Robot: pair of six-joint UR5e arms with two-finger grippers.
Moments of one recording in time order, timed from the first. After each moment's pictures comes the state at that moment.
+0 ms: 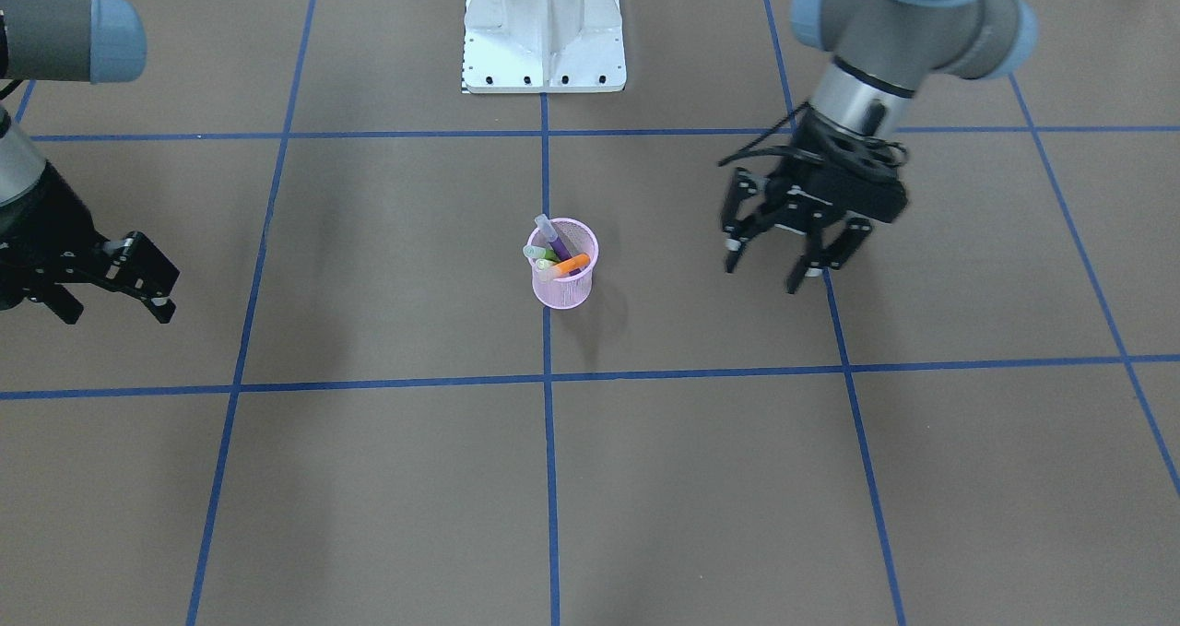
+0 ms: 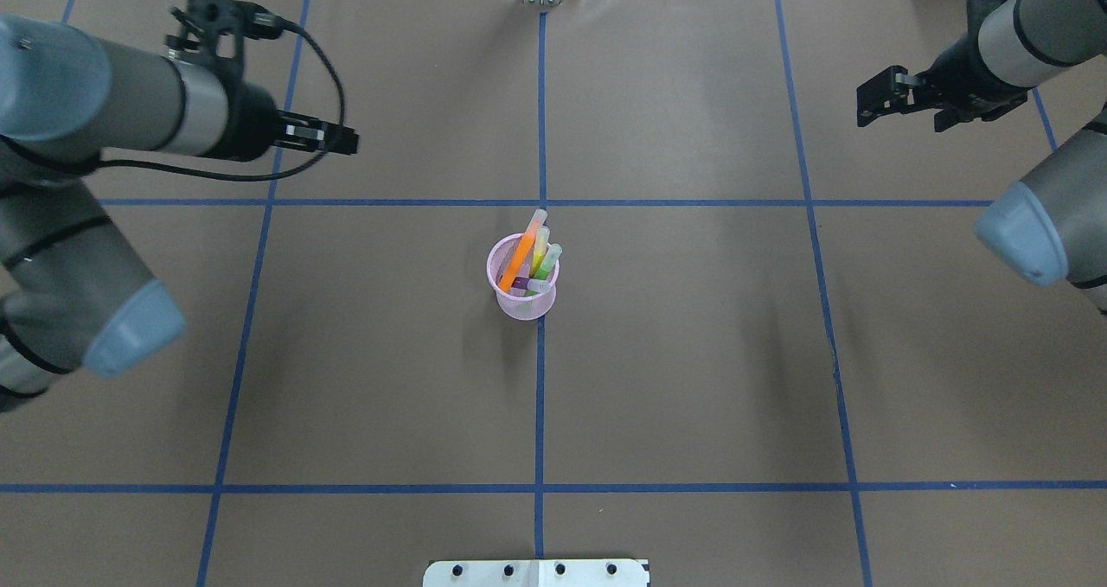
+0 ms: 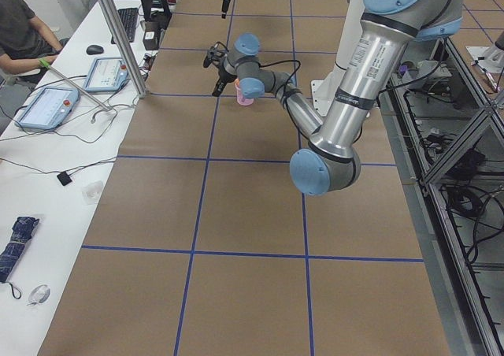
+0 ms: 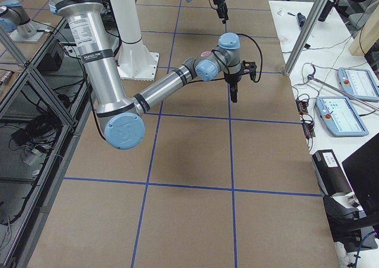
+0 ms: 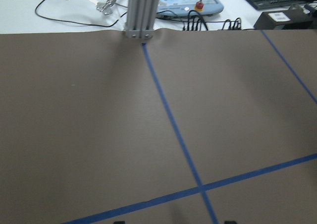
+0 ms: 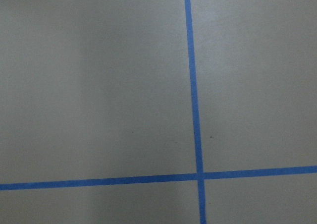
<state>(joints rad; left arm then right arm) -0.90 -1.90 -1.86 -2.05 -1.96 -0.81 1.09 -1.29 1.85 -1.46 2.09 0.81</state>
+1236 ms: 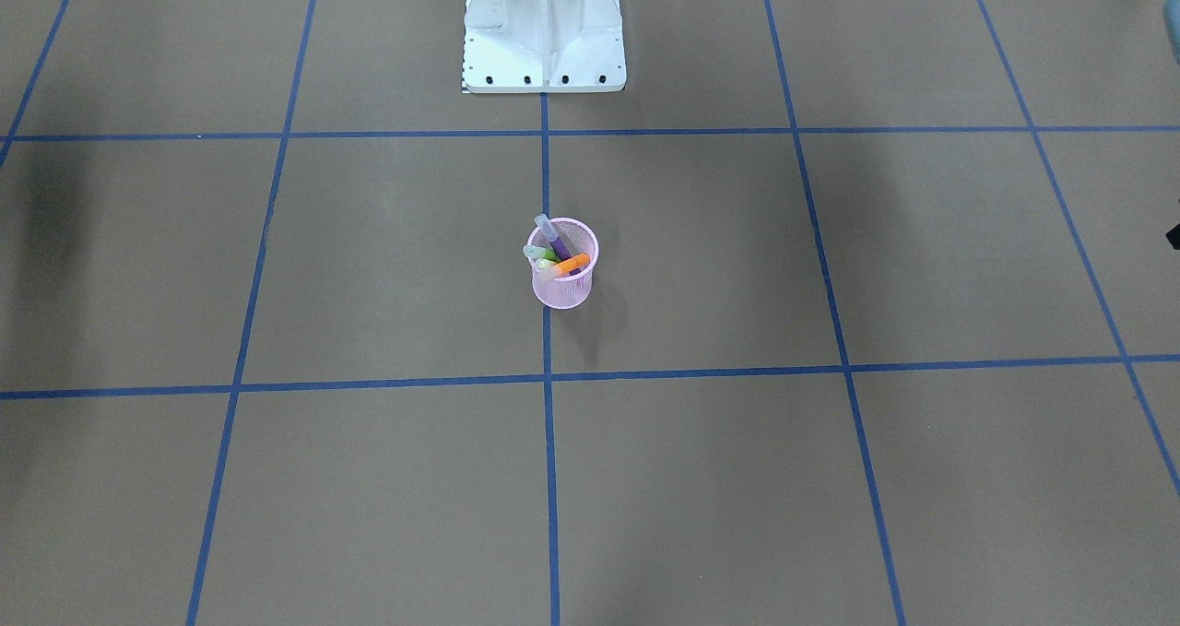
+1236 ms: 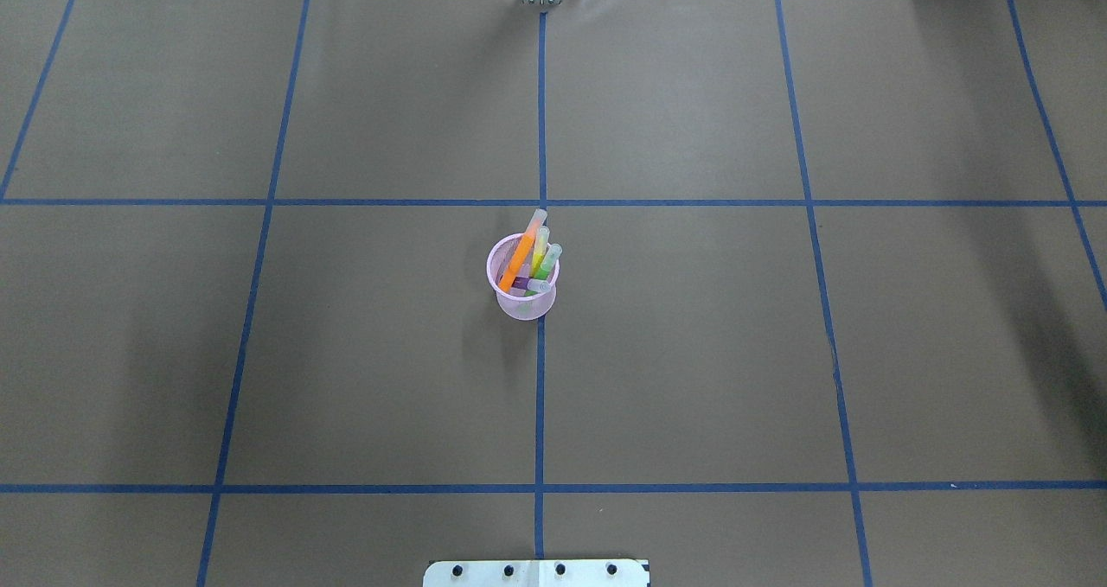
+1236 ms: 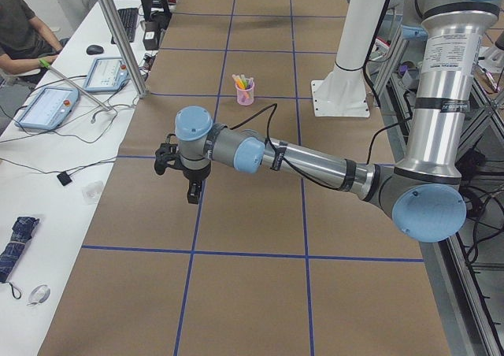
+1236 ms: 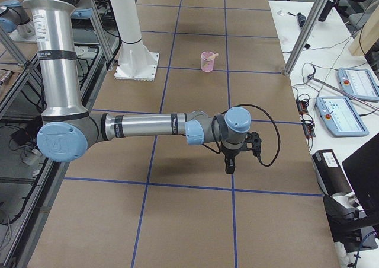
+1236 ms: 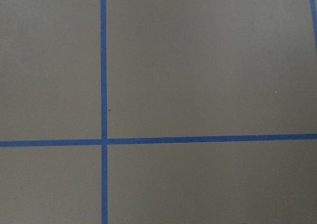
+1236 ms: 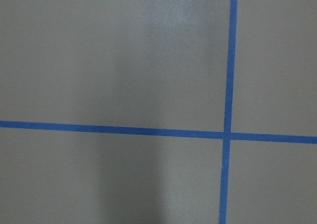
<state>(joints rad) -1.49 -1.66 -1.70 -1.60 -2.39 -0.22 1.46 -1.50 1.56 -1.46 2.37 0.16</state>
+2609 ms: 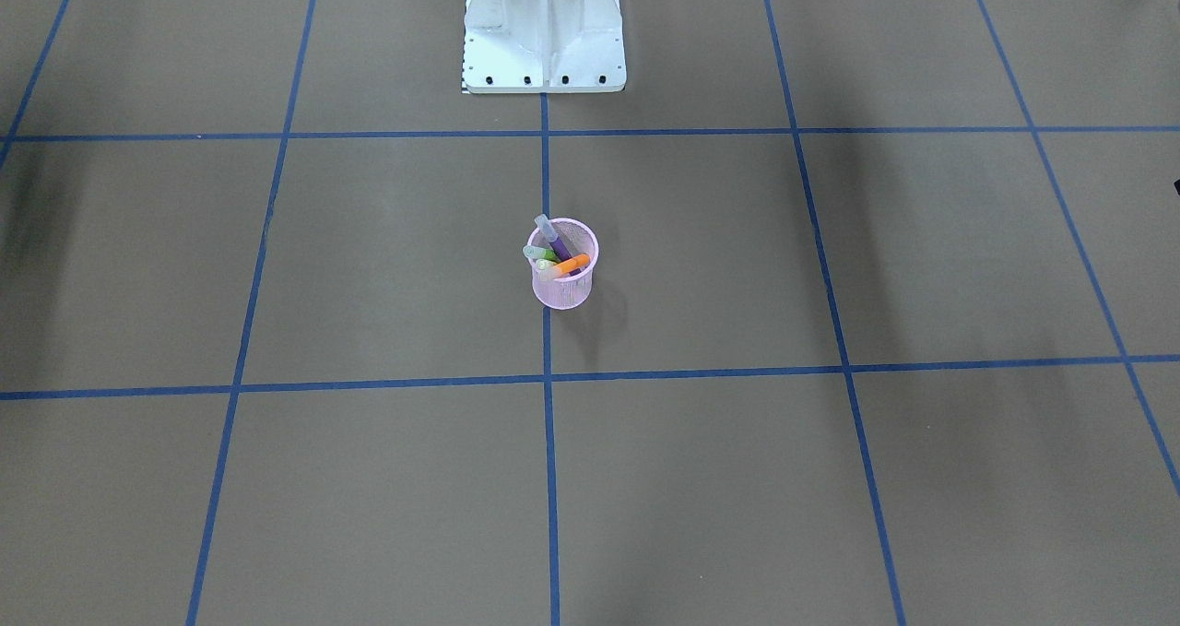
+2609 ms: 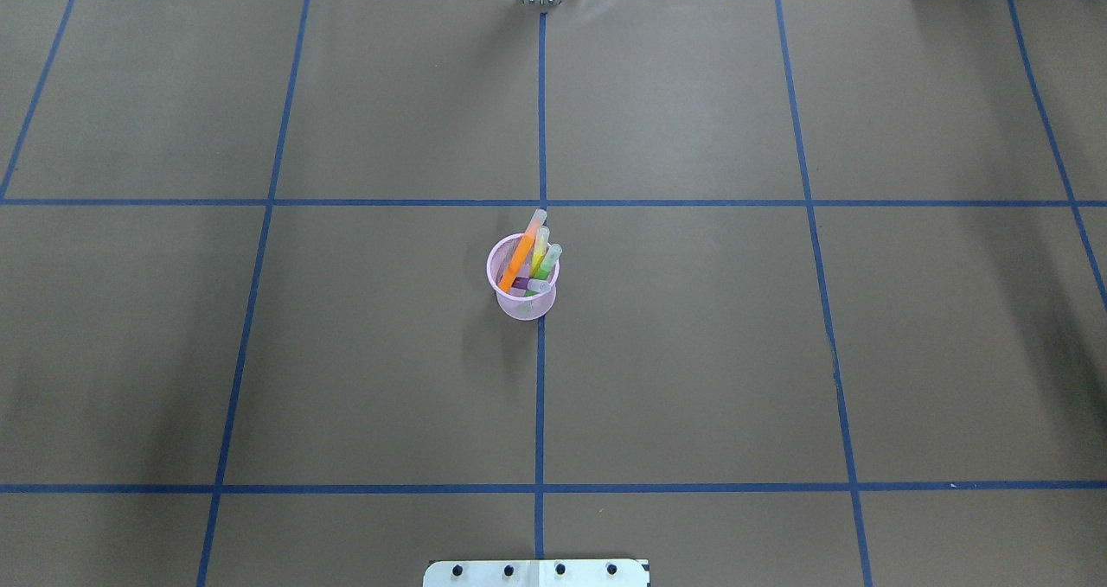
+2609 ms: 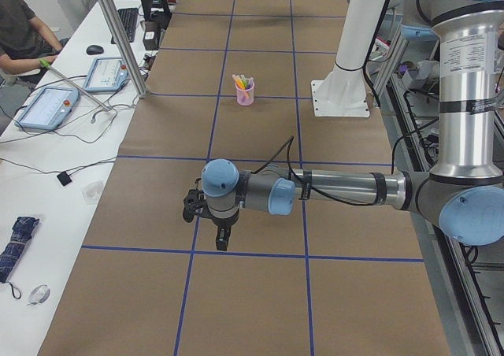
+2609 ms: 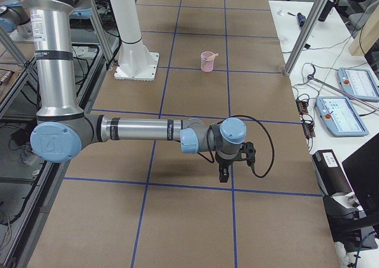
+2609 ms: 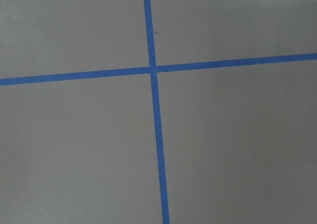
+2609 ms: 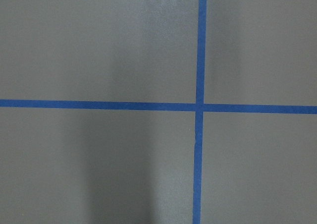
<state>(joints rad) -1.51 -1.50 -1.69 -1.64 -2.39 -0.06 1.46 -1.52 1.53 -1.44 2.37 0.15</state>
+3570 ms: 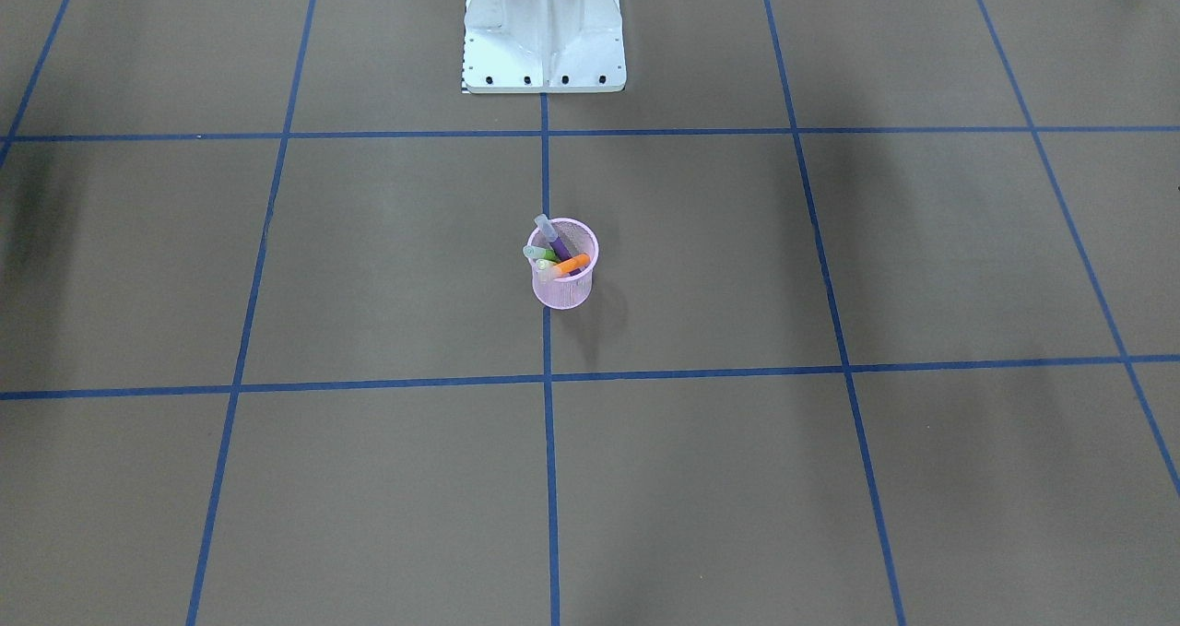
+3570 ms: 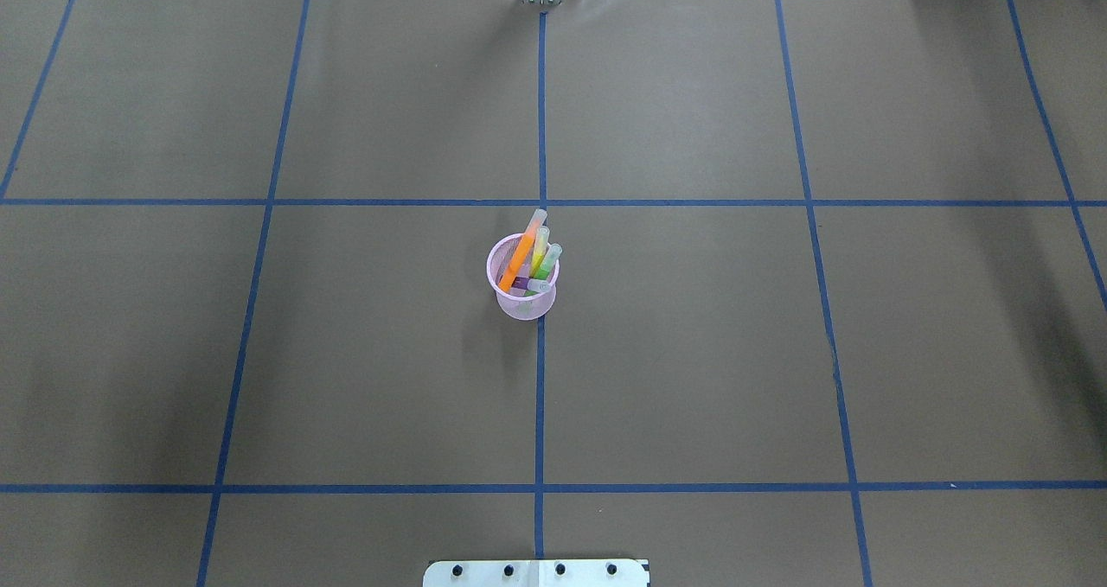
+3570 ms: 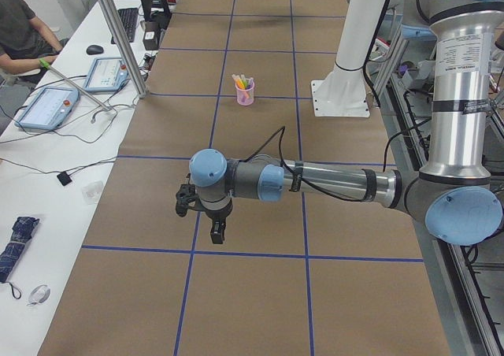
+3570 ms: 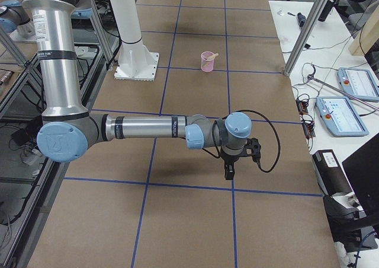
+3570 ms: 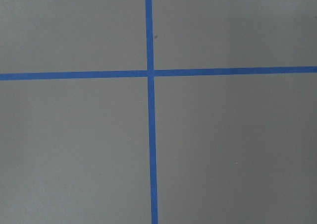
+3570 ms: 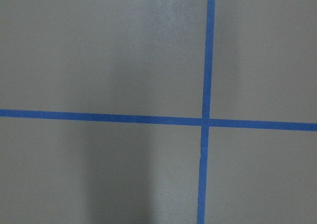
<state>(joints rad) -1.51 -1.54 -1.70 -1.55 -2.39 -0.06 1.46 -1.49 1.53 -1.45 2.34 0.15</state>
